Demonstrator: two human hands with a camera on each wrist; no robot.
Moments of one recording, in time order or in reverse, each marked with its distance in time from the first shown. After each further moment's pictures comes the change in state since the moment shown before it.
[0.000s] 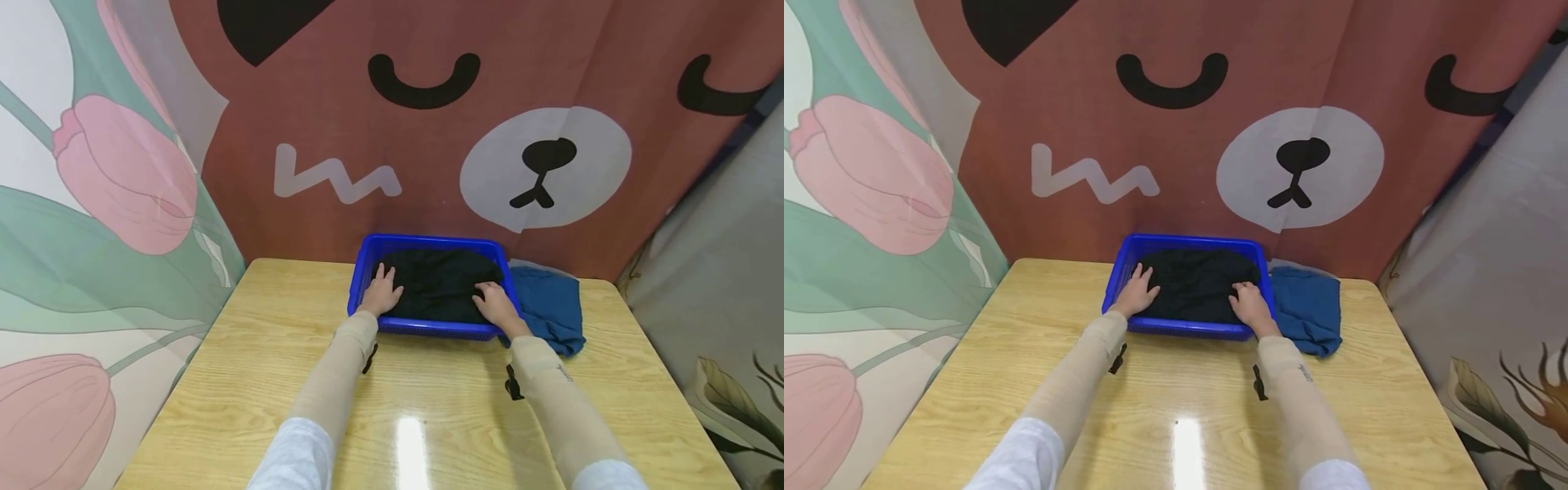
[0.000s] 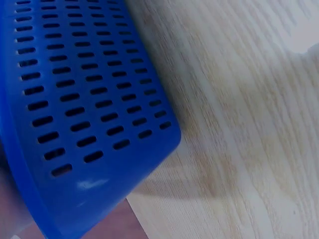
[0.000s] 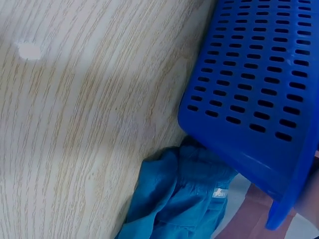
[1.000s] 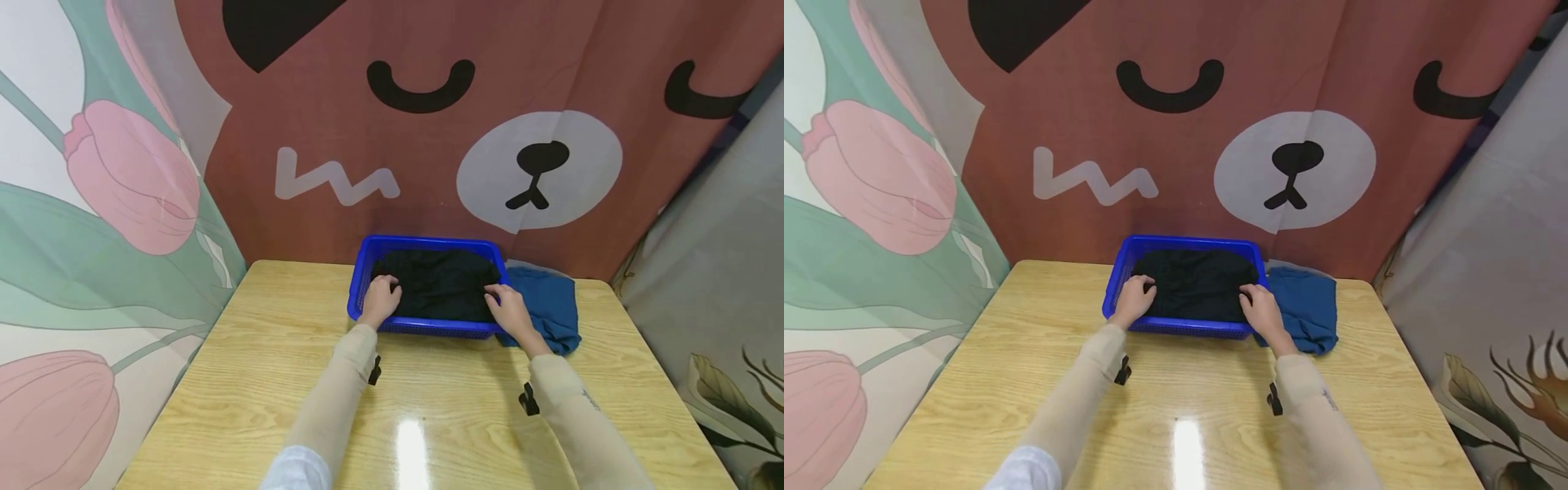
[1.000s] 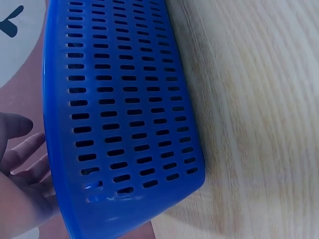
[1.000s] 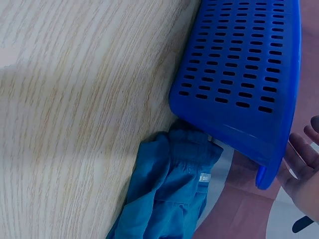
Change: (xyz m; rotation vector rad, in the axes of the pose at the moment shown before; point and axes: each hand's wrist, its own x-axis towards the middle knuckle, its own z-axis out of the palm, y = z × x) left_hand -0.029 0.017 -0.003 -0.156 0.343 0.096; right_hand -0.034 0.006 -0.016 0.142 0.297 -0.106
